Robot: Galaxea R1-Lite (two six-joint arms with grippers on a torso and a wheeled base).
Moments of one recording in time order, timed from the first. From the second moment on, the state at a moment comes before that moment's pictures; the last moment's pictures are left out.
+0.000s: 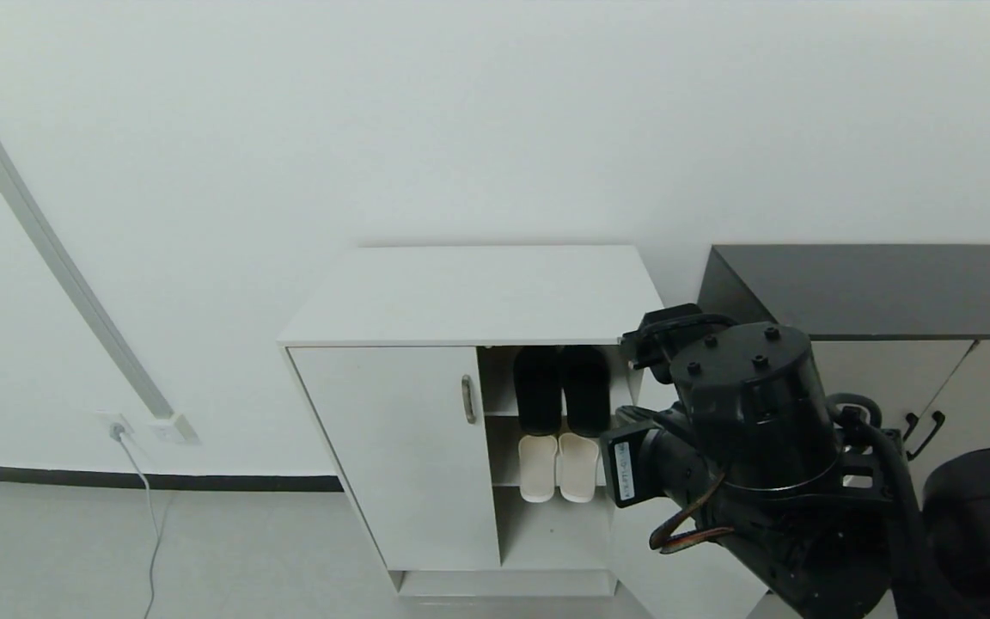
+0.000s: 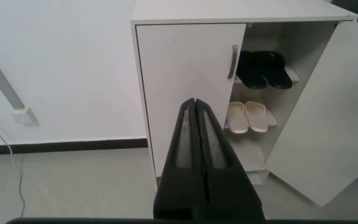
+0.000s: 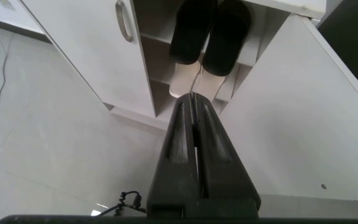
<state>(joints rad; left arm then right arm) 0.00 0.00 0.00 0.00 -0.03 0.01 0.98 1.71 -0.95 -0.33 -0.63 0.25</state>
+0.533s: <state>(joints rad) 0.00 0.00 0.00 0.00 -0.03 0.01 0.98 1.71 -0.94 -0.33 -0.63 0.25</state>
